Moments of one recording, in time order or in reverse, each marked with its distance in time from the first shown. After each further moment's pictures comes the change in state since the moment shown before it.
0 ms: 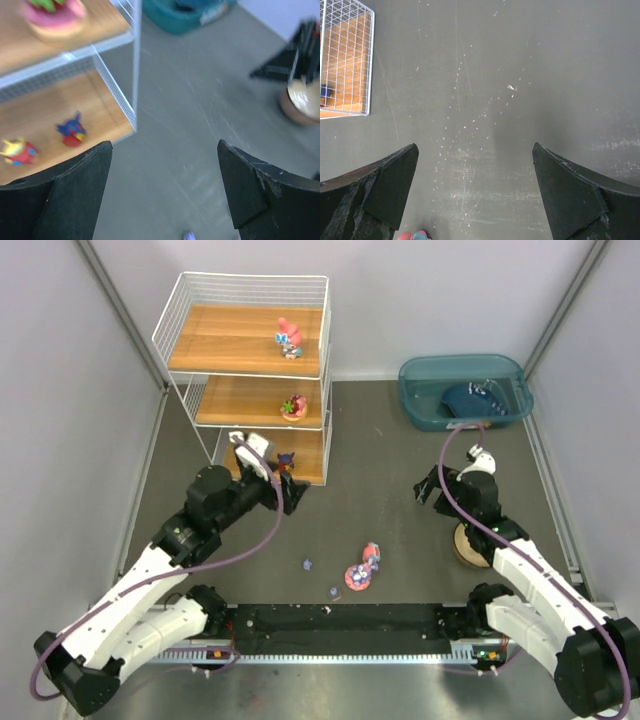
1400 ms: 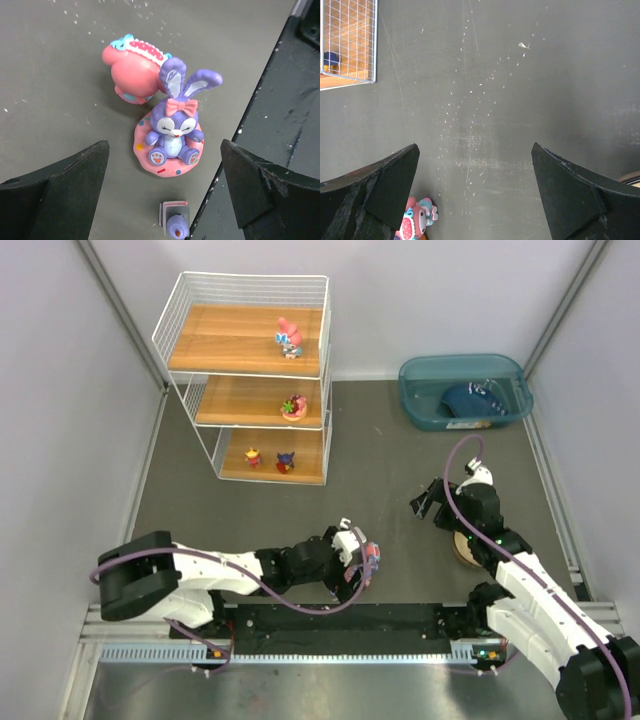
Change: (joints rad) left arm -0.621 0.546 -0.360 0.529 -0.095 -0.115; right arm 0.000 -0.106 -0.077 -0.075 -0.111 0.051
